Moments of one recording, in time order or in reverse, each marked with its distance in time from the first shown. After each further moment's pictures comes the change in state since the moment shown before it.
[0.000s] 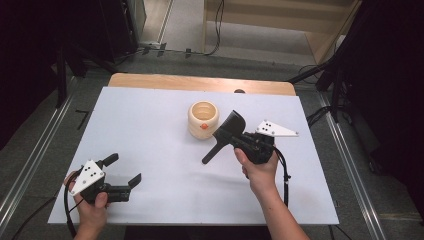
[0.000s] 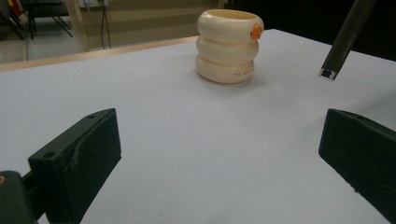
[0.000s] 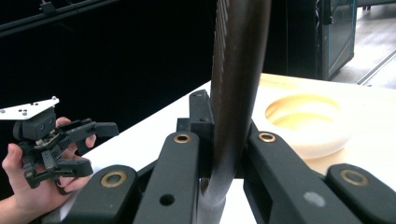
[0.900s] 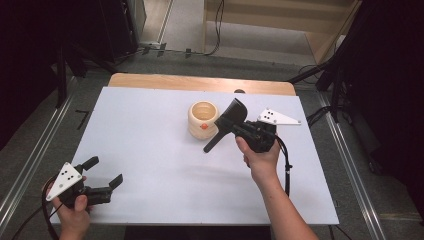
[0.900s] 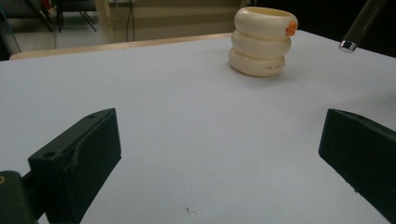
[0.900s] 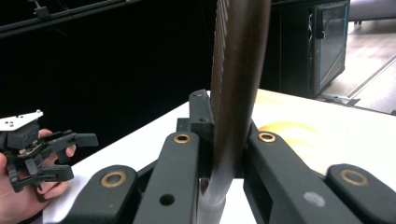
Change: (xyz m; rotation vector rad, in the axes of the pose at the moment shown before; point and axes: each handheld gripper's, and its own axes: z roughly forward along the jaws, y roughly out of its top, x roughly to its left) left arm 0.027 -0.012 -0.031 0.000 0.077 -0.047; right arm -0.009 0.025 0.005 -0.020 -0.017 -0.035
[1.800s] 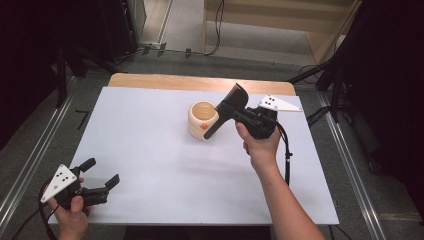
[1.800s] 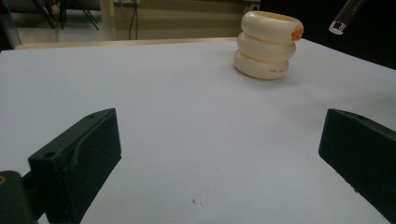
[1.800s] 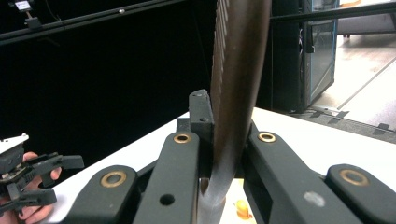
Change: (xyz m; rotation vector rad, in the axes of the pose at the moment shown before) left arm 0.007 -0.009 -0.003 -0.019 0.002 -0.050; right arm -0.009 0.027 0.010 -0.033 -0.022 -0.020
